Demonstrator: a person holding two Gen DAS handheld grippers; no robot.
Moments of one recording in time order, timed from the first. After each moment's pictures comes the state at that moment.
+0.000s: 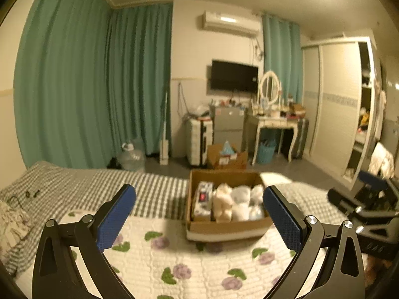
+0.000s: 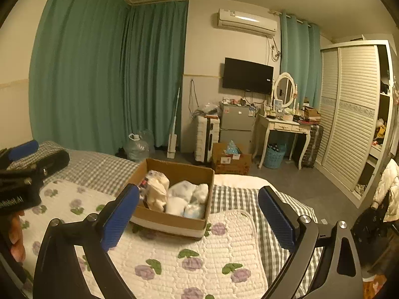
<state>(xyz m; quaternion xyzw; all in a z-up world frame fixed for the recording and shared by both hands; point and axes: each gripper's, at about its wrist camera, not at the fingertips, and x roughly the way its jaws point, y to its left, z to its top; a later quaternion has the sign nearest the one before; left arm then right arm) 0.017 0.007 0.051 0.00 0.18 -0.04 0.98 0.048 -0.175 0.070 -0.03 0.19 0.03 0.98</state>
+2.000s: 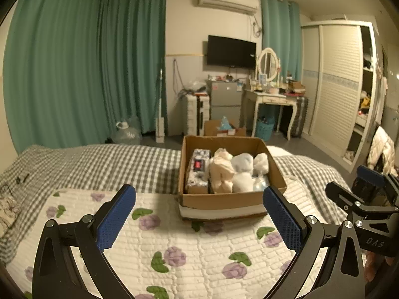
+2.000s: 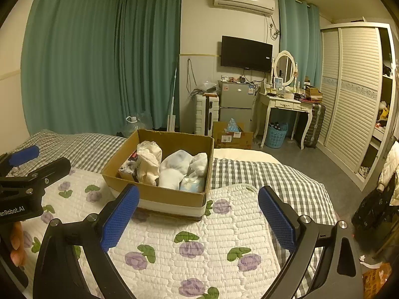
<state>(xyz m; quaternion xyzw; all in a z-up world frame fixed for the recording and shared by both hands) 0.045 0.005 0.000 0.00 0.24 -0.05 0.97 0.082 -0.175 0.004 -0.02 0.24 0.03 0.97</state>
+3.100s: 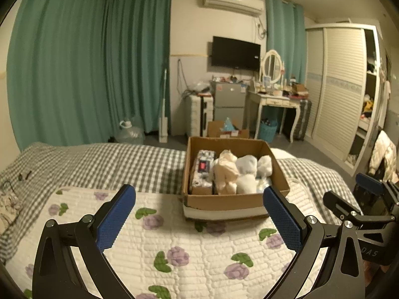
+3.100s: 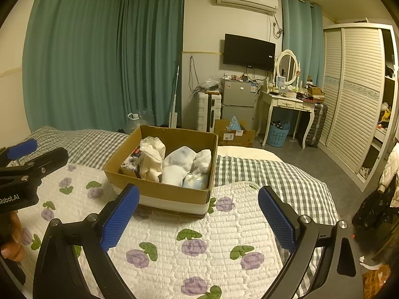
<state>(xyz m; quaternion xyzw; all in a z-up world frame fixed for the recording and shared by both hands) 0.044 0.010 0.001 0.00 0.24 -0.04 0.97 0.084 -0.167 -0.002 -0.02 0.24 0.03 0.97</state>
